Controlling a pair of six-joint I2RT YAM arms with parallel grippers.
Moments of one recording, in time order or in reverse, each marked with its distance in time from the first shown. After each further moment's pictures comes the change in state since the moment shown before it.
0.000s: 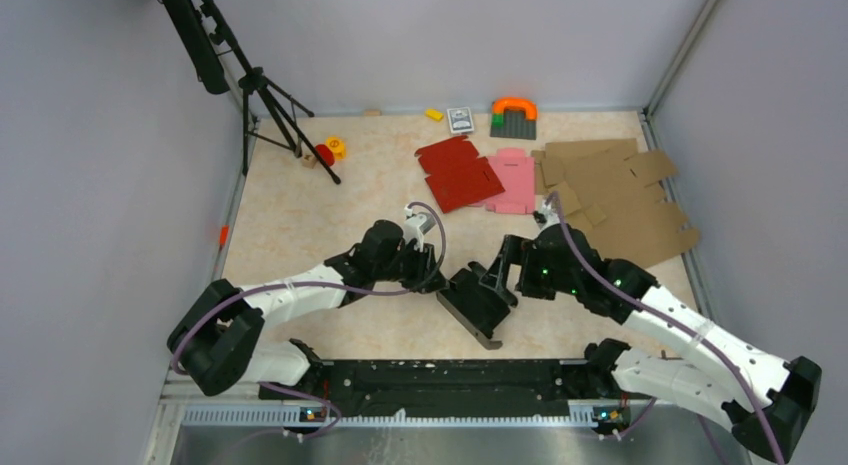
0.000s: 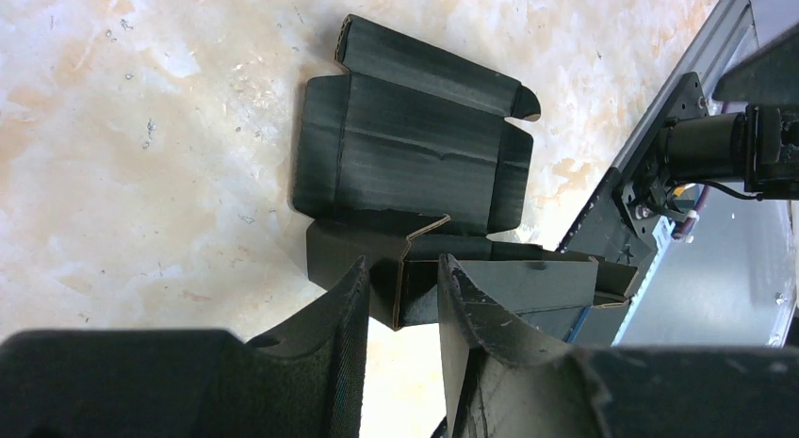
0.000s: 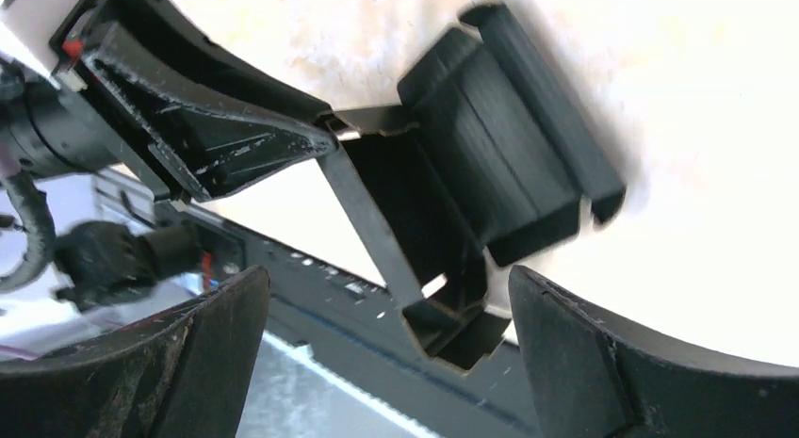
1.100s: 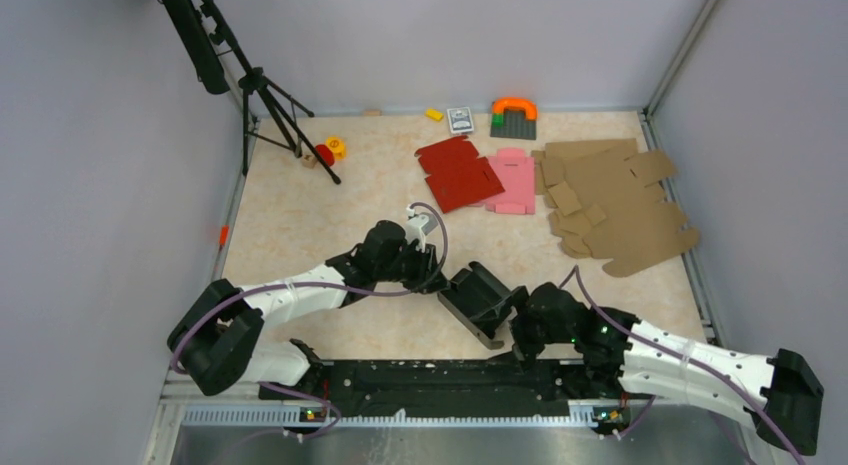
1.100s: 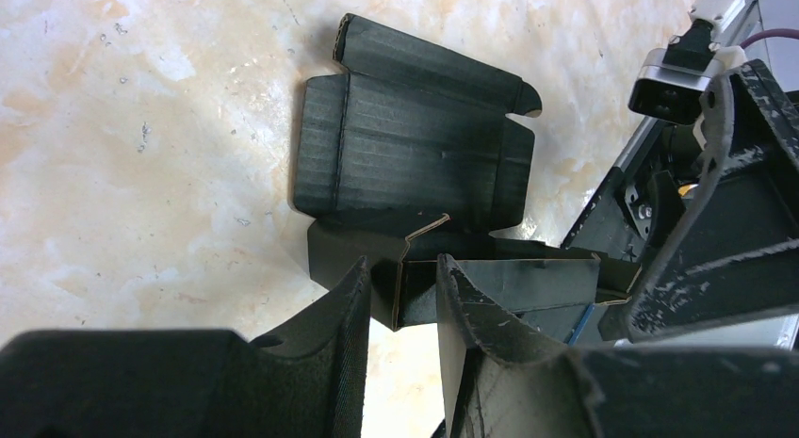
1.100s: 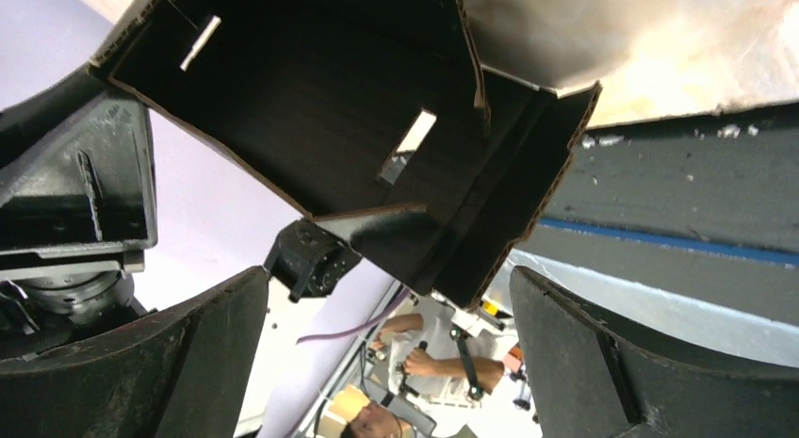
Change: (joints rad) left arm -0.016 0.000 0.009 -0.010 -0.018 0.004; right arm 0.235 -0.195 -0.457 0.216 -0.175 1.237
